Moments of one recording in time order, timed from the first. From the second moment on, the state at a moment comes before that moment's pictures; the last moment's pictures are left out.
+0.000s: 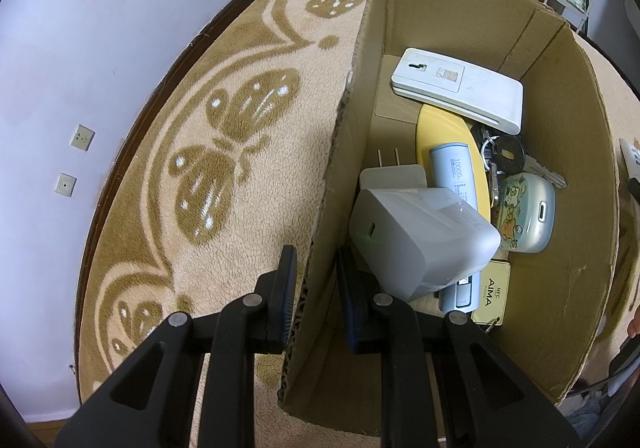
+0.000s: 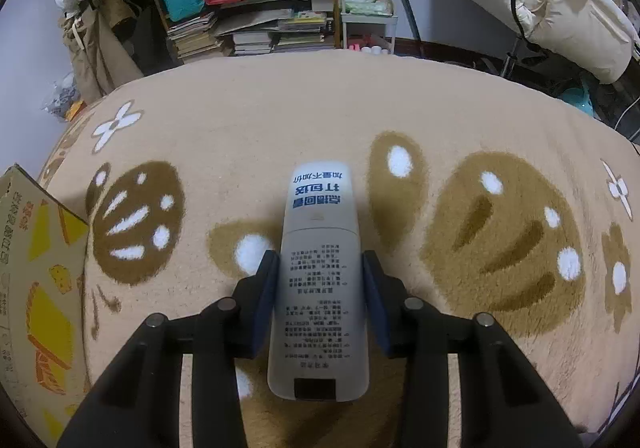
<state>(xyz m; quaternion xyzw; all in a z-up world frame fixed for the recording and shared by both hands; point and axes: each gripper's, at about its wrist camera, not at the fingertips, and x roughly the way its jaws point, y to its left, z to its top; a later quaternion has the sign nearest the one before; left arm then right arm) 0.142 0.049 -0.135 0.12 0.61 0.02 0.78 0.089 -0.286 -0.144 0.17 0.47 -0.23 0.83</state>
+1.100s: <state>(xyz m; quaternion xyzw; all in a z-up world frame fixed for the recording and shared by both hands) 0.141 0.049 -0.134 0.12 0.60 0.02 0.79 0.093 -0.209 -0.042 0.19 0.35 -0.08 0.91</state>
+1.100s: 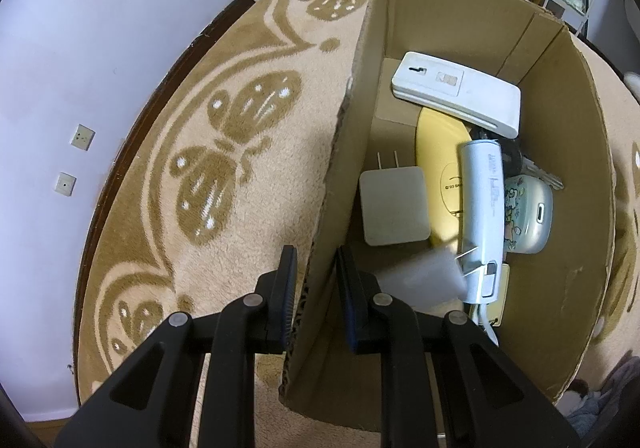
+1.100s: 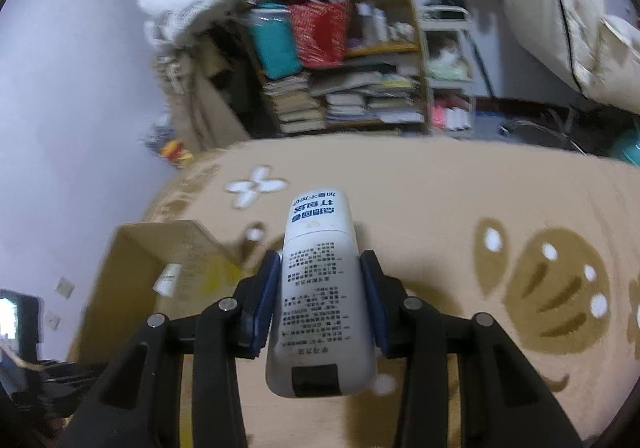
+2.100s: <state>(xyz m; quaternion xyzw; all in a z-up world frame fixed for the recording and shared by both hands) 0.140 0.050 -0.134 0.12 0.60 0.02 0.79 0.106 -0.094 -0.068 0.13 0.39 0.06 0.91</state>
